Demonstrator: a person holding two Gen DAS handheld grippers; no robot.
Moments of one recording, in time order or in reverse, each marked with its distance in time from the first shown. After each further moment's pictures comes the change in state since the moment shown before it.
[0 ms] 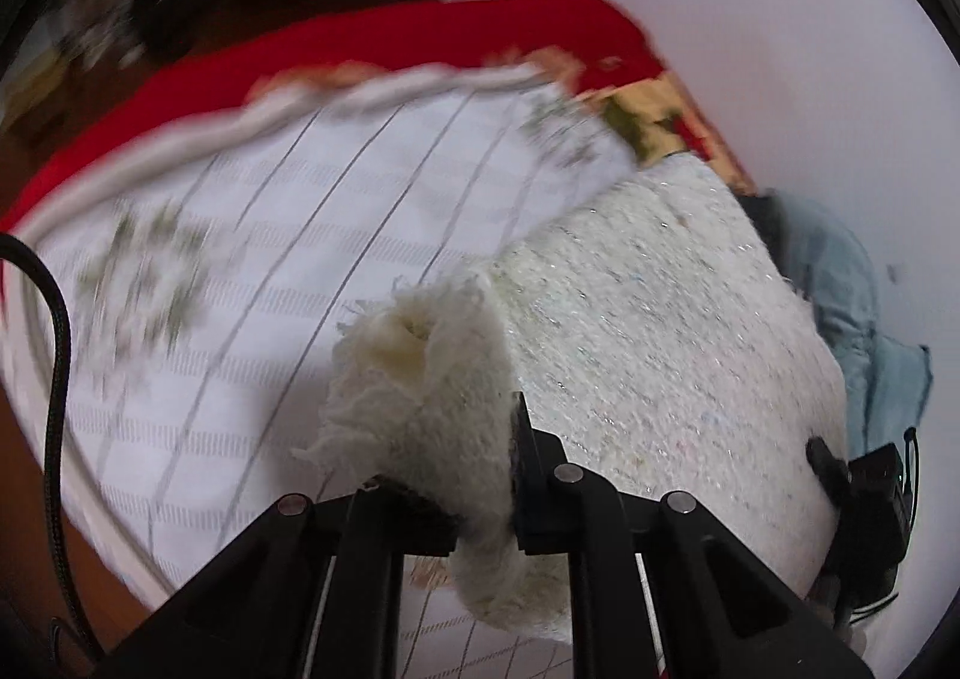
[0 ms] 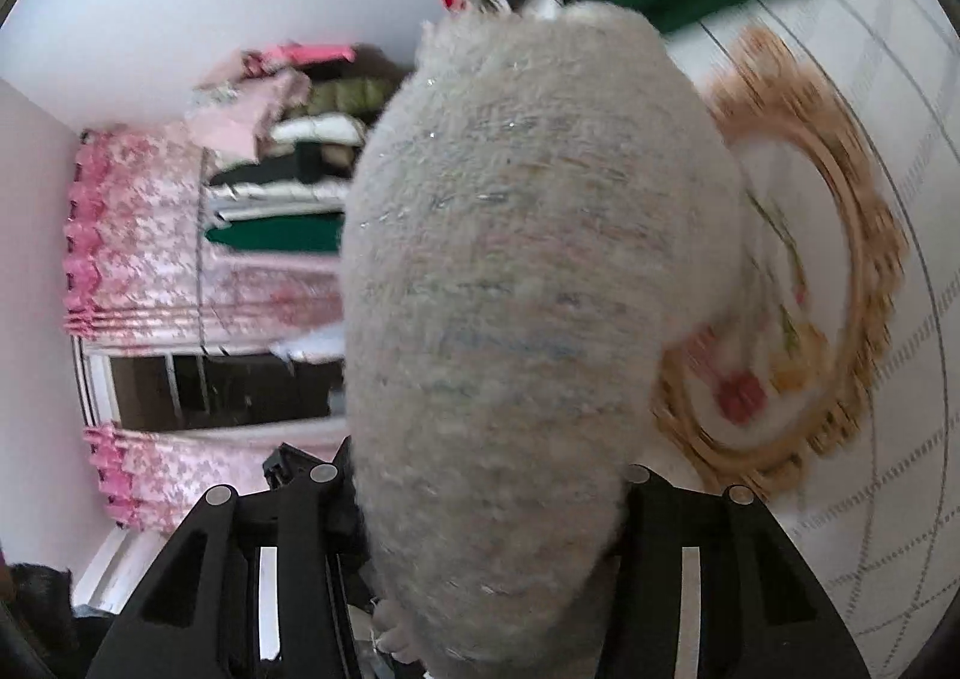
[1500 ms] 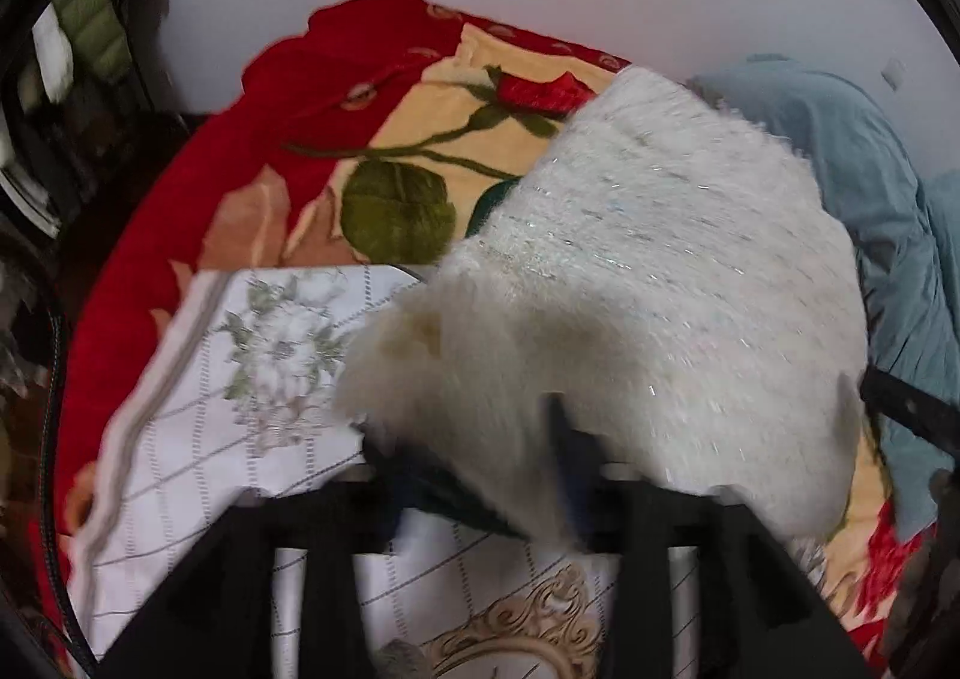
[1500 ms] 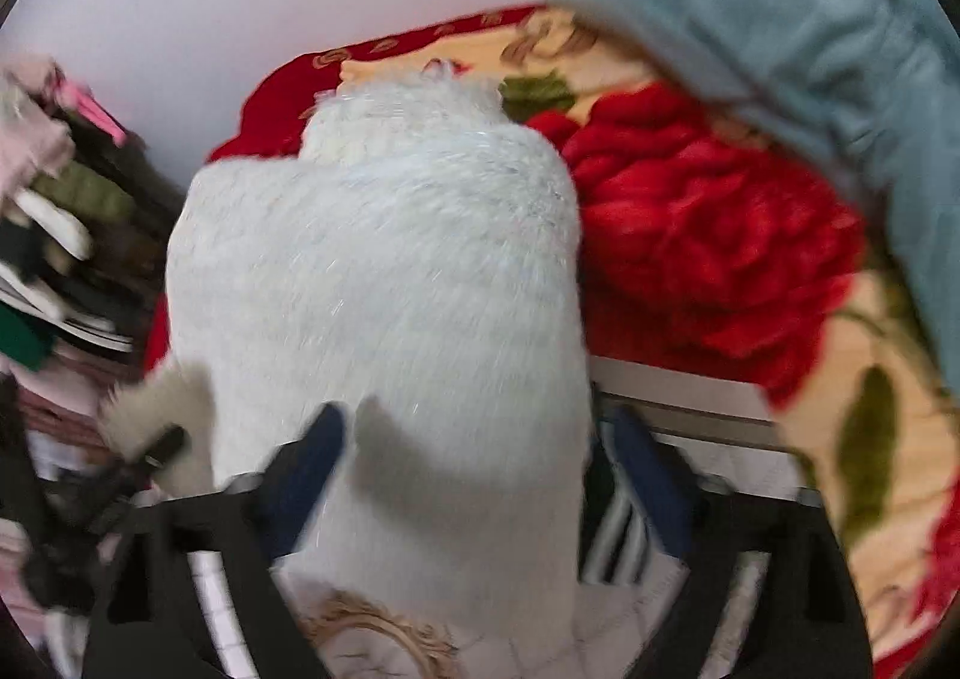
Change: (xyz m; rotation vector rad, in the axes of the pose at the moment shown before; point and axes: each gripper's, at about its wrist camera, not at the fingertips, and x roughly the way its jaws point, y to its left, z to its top) left arm 0.224 -0.302 0.162 0.559 0.030 0.153; right arm -0.134 0.063 0.398 -0.267 -0.325 -0.927
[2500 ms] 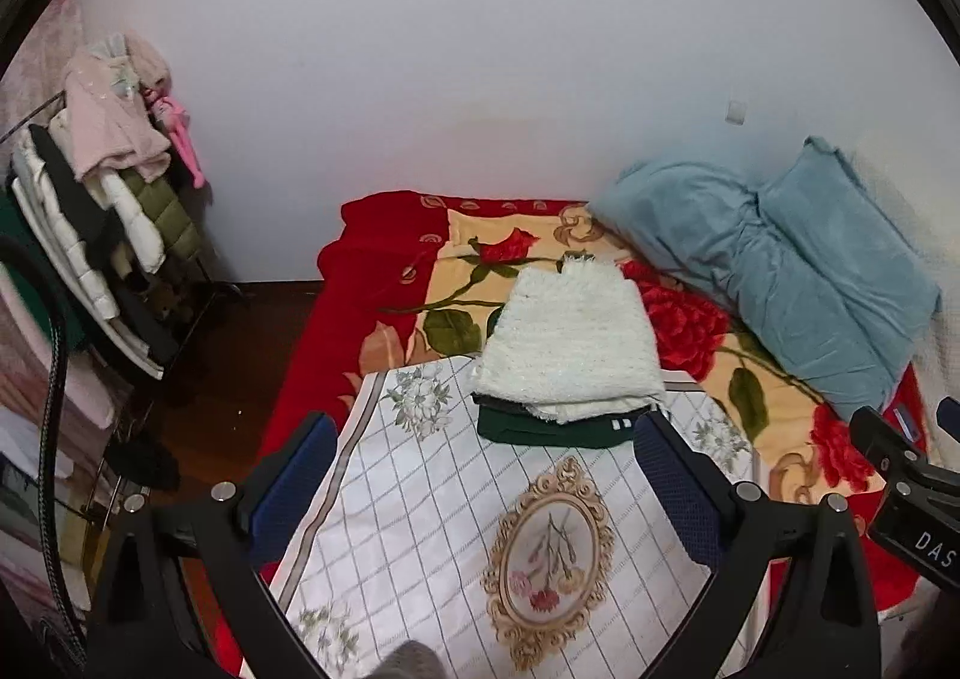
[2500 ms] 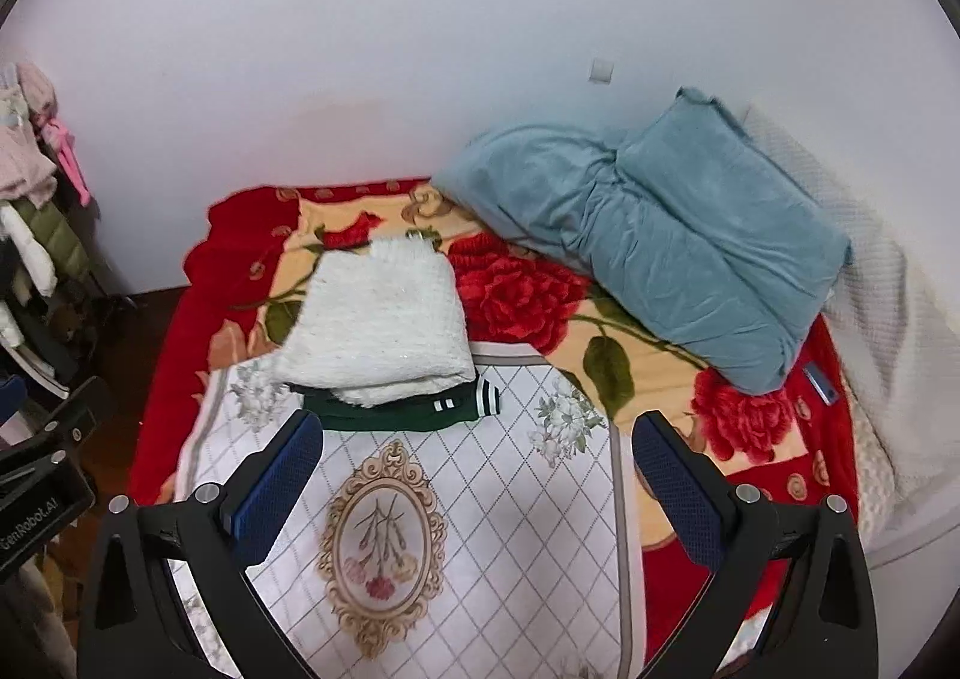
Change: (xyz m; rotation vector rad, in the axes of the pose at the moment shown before) left arm -0.408 0.038 -0.106 0.223 -0.302 -0.005; right arm -0.450 0.194 -0.260 0.054 -0.354 -0.396
